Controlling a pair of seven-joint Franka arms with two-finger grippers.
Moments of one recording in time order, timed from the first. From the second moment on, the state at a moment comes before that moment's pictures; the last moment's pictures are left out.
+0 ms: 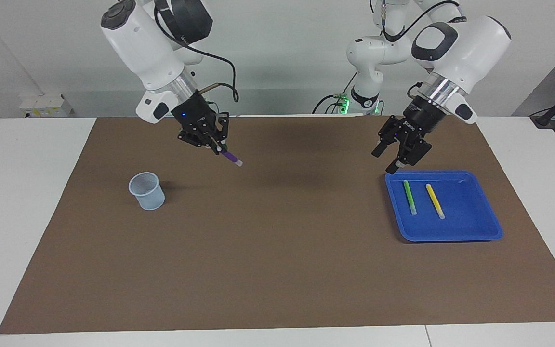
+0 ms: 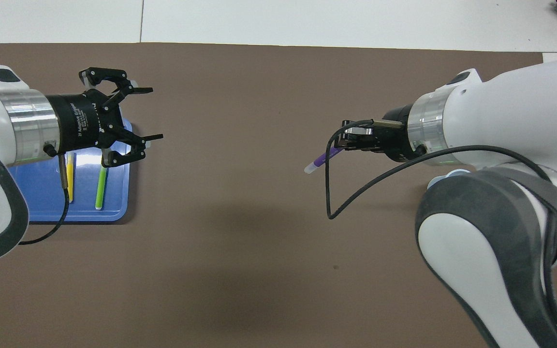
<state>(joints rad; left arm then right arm) -0.07 -0.07 -0.22 -1.90 -0.66 2.27 -1.59 0.02 0.06 0.37 -1.71 0.44 2.12 0.41</state>
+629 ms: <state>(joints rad) -0.24 -0.06 -0.22 -1.95 -0.66 2.46 -1.80 0.20 0.06 0.37 -1.85 0.49 2.54 0.71</state>
